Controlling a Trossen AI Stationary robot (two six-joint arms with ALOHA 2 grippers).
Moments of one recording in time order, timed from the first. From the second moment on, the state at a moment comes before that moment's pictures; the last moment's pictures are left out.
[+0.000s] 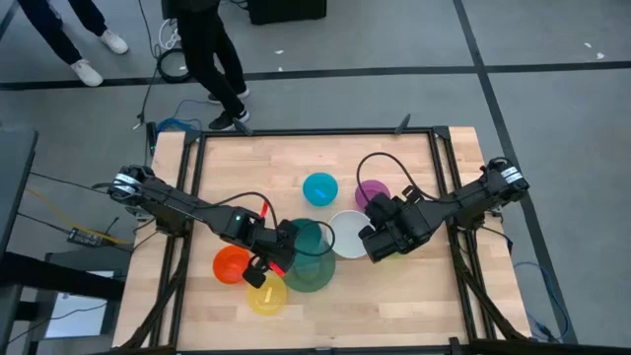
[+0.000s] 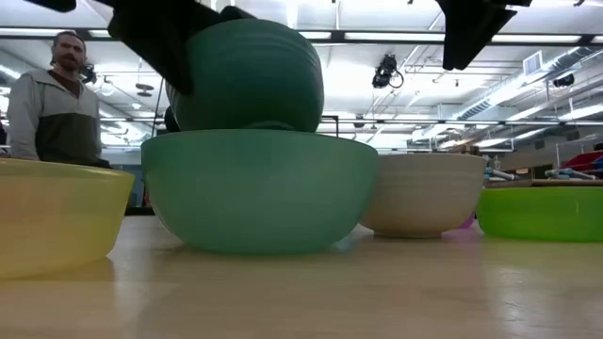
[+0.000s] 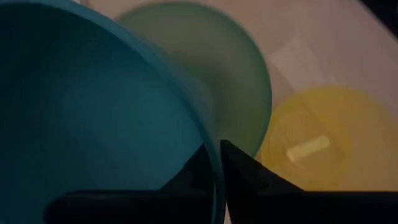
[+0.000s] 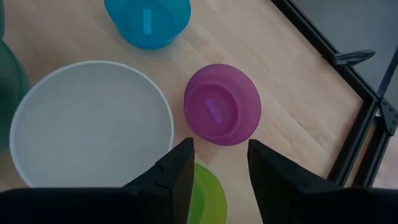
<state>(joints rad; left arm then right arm) -0.33 1.57 1.20 -0.69 0.03 0.31 0.42 1.65 1.54 -1.54 0.63 1.23</state>
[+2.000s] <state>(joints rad) -0.31 1.48 1.34 -0.78 -0.14 0.30 0.37 1.65 1.42 -1.12 0.28 0.95</state>
